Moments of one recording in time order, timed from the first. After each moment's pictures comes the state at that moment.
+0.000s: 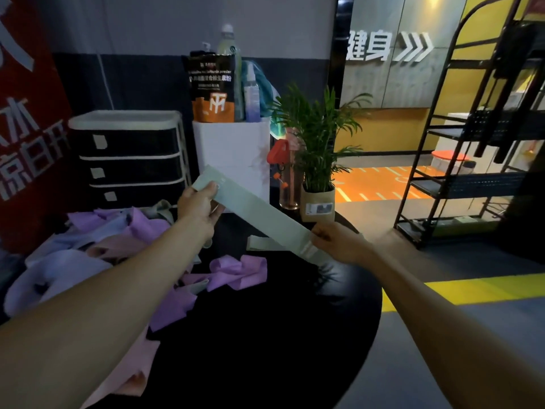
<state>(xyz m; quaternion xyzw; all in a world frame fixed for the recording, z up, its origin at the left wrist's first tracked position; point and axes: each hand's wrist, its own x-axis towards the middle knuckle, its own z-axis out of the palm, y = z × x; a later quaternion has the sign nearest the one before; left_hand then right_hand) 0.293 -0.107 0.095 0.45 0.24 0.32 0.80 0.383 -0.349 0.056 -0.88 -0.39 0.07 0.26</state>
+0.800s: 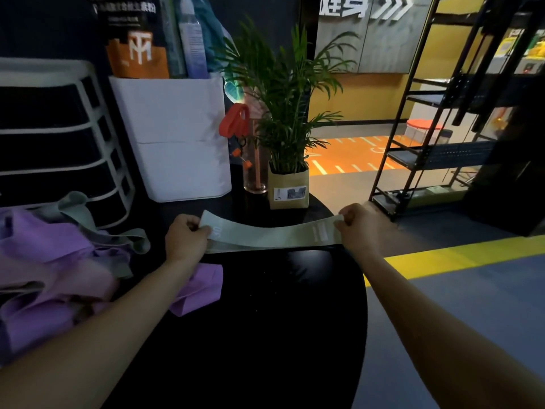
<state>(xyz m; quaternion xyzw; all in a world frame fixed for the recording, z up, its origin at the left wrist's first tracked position) 0.378 -0.117 -0.024 0.76 0.32 0.26 0.51 0.487 -0.390 -0.013 -0.90 -0.07 -0.13 0.41</state>
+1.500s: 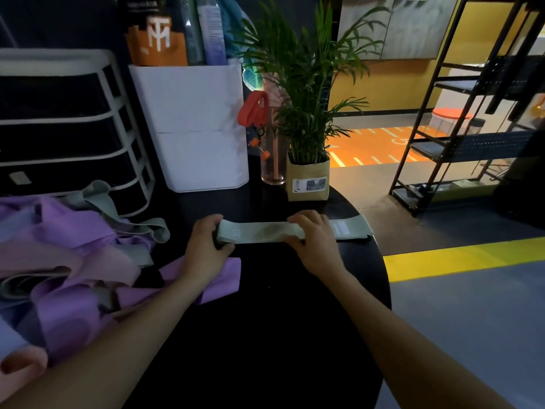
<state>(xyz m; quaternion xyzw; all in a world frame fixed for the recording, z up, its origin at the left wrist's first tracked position) 0.348 -0.117 -0.053 0.86 0.19 0.25 0.40 0.434 -0.314 -0.036 -0.89 -0.31 -0.08 0.32</state>
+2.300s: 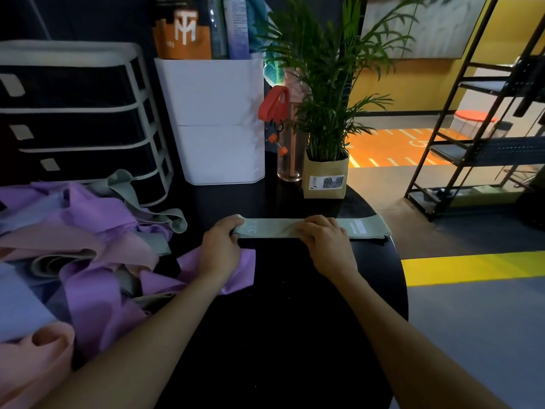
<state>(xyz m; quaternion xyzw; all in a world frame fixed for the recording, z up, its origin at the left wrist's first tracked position) 0.348 -0.125 -0.058 0.85 0.22 0.30 0.37 0.434 -0.312 -0.043 -0.91 -0.34 -0.06 0.23</state>
